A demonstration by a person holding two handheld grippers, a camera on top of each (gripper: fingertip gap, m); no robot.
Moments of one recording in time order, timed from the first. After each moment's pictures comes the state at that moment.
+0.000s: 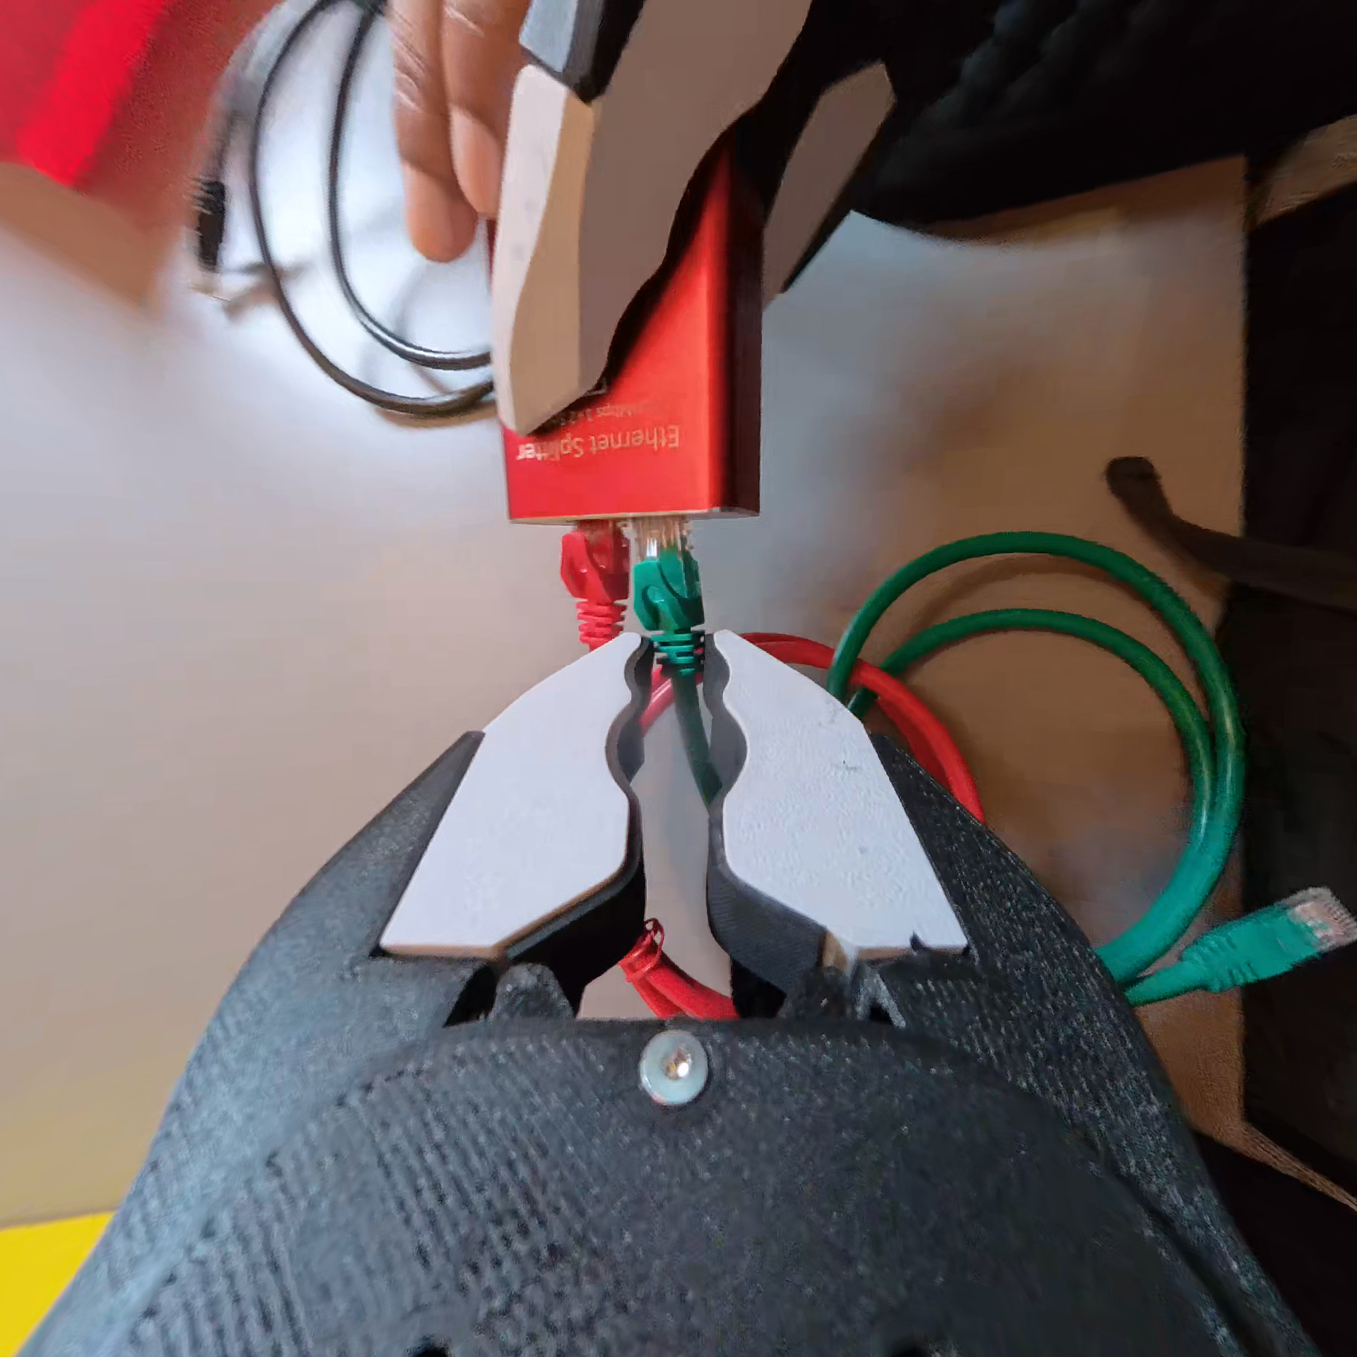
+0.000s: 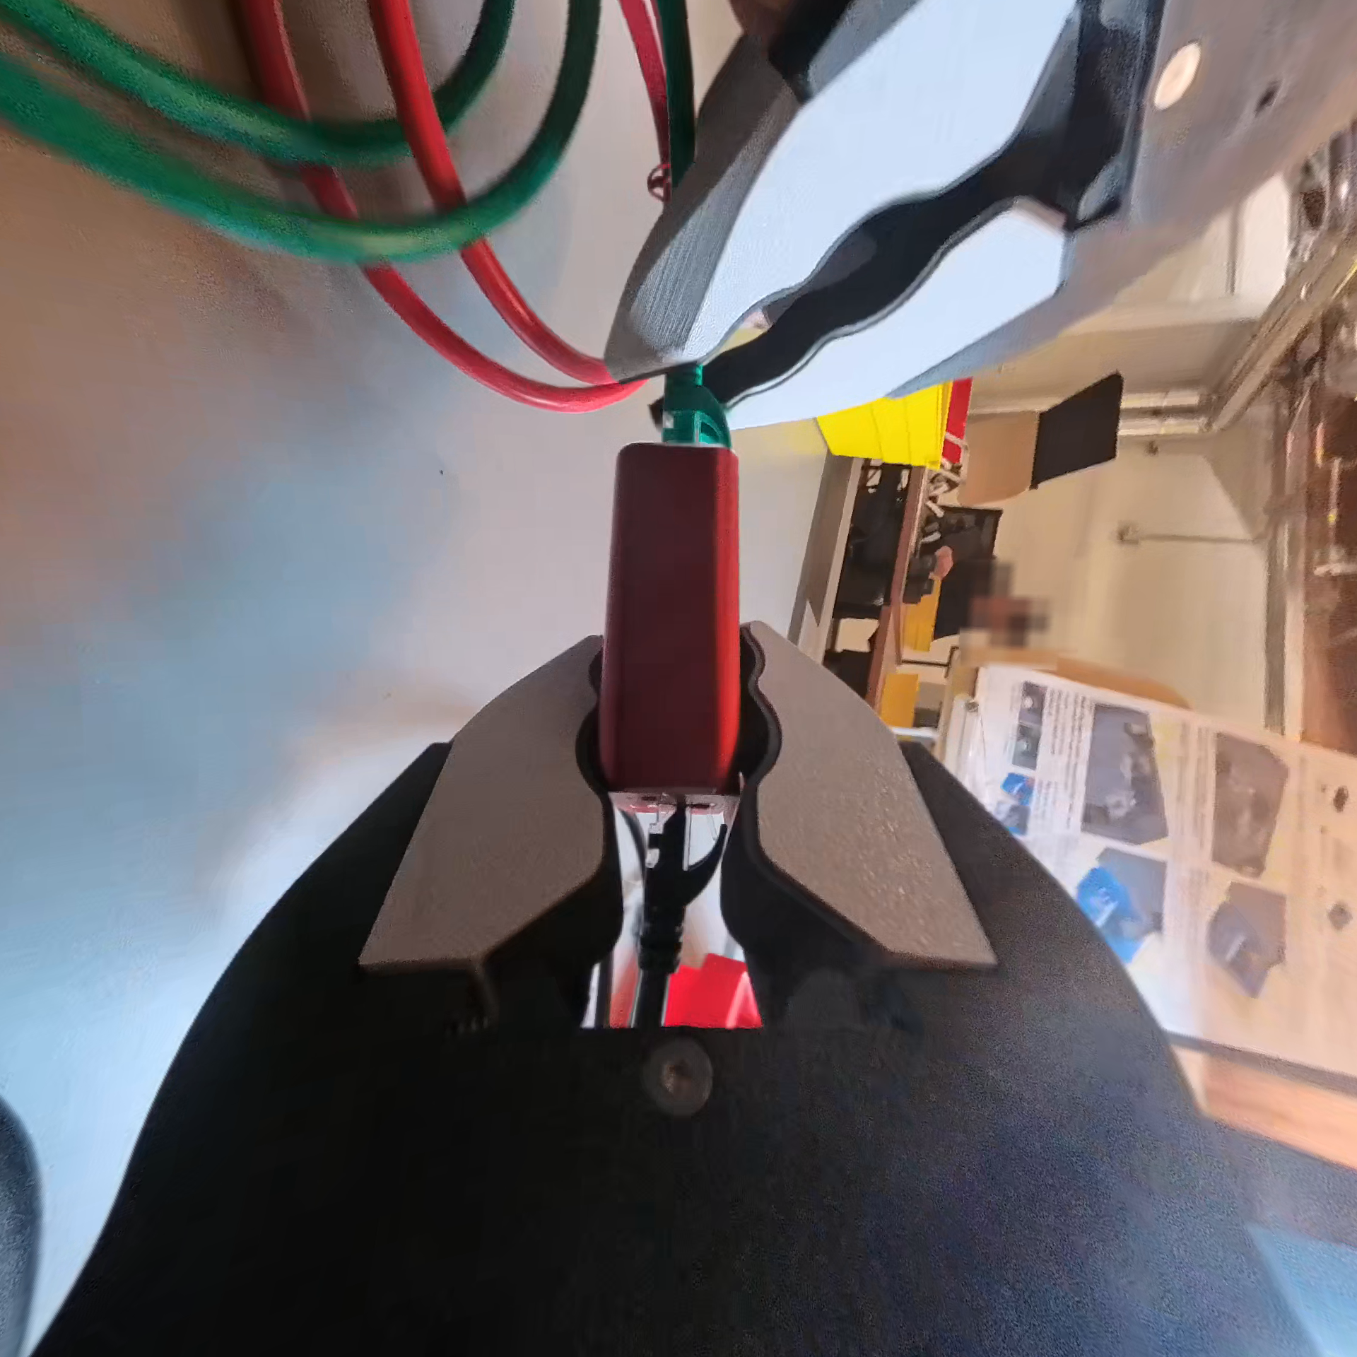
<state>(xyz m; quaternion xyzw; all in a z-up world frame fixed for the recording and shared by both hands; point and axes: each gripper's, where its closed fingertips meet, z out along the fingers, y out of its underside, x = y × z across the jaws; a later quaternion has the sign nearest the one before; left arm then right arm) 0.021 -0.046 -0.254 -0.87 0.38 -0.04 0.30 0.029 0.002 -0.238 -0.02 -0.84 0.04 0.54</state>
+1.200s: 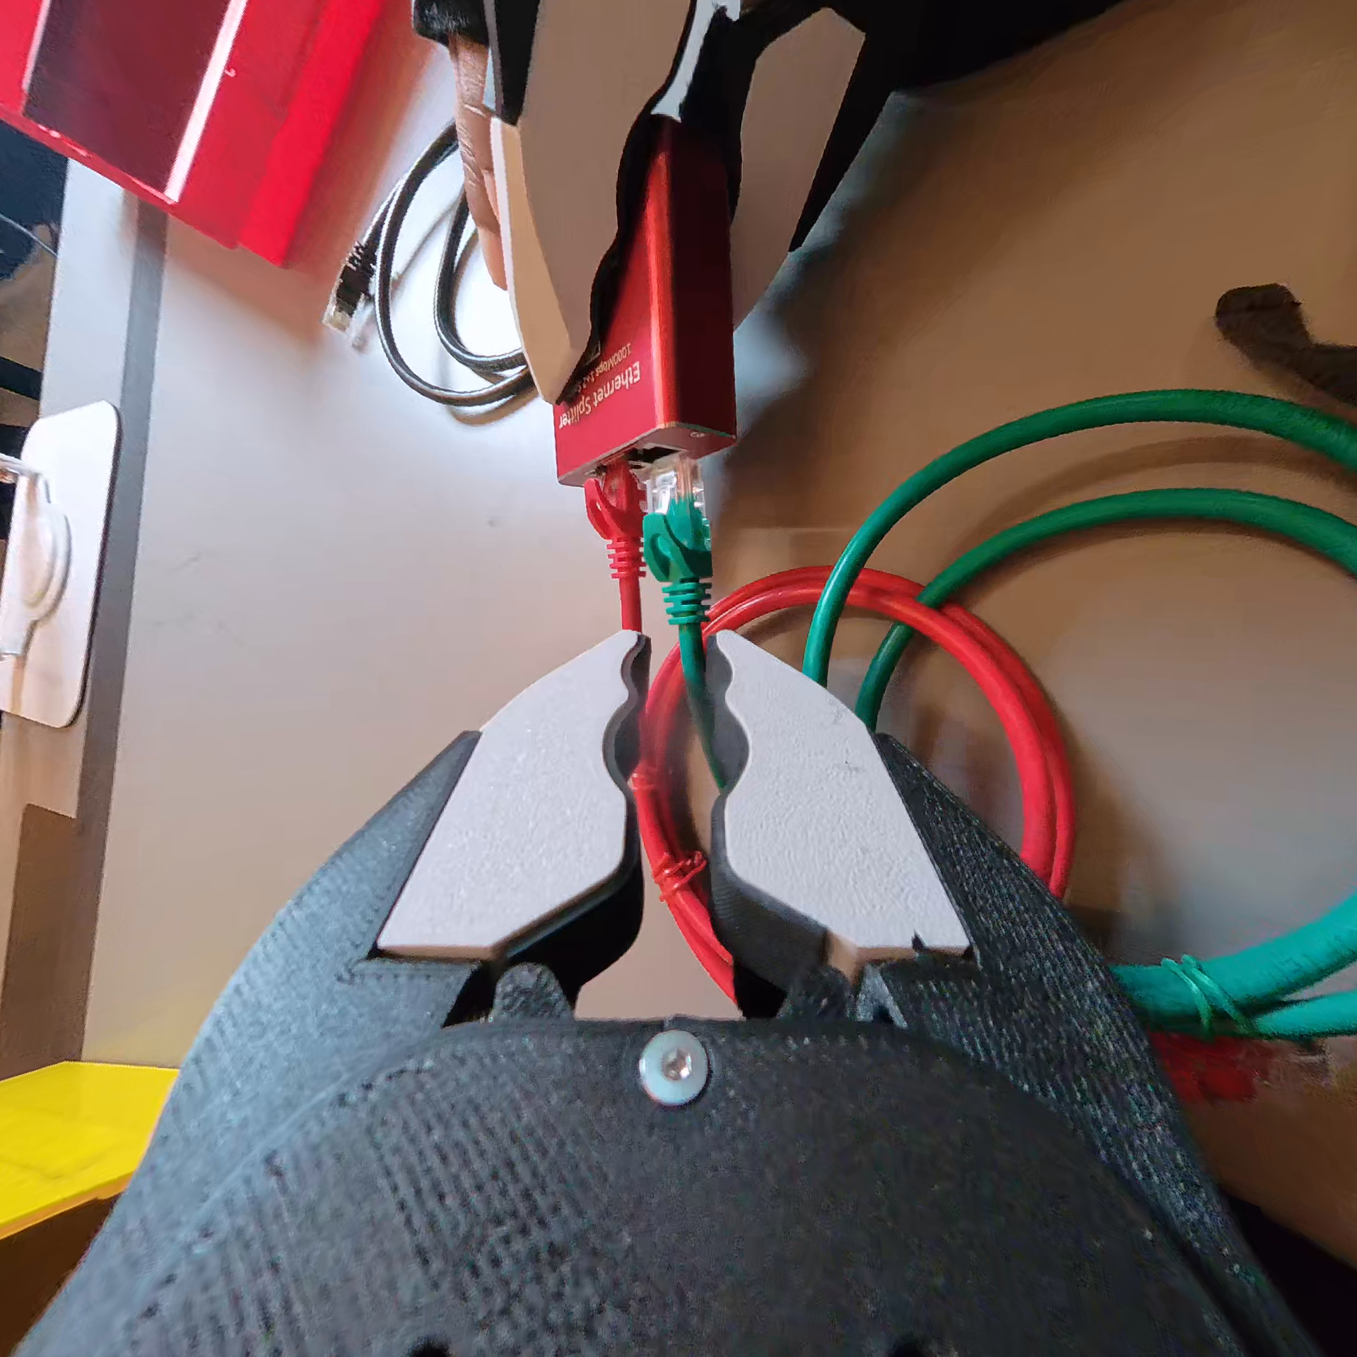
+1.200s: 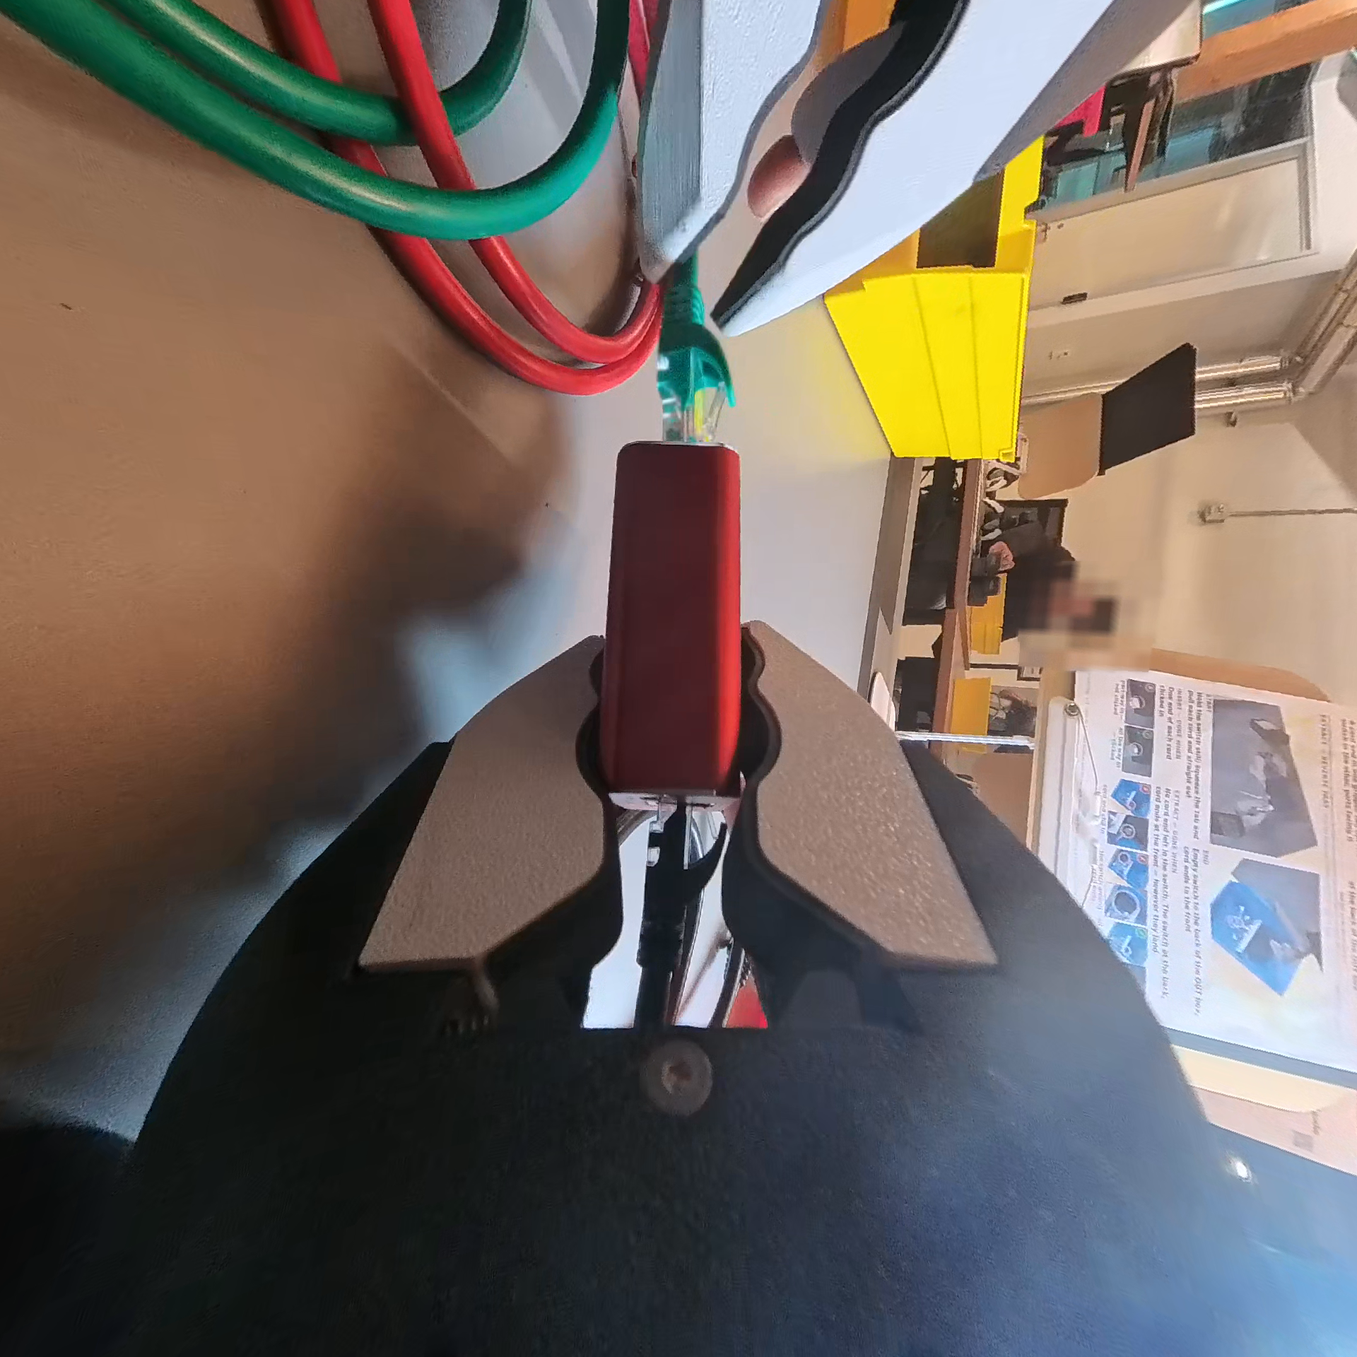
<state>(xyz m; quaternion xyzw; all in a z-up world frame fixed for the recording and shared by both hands) 0.012 -0.071 -0.268 -0.83 0.40 0.09 0.37 0.031 -0.004 -0.270 -0.05 -0.85 0.09 0.52</state>
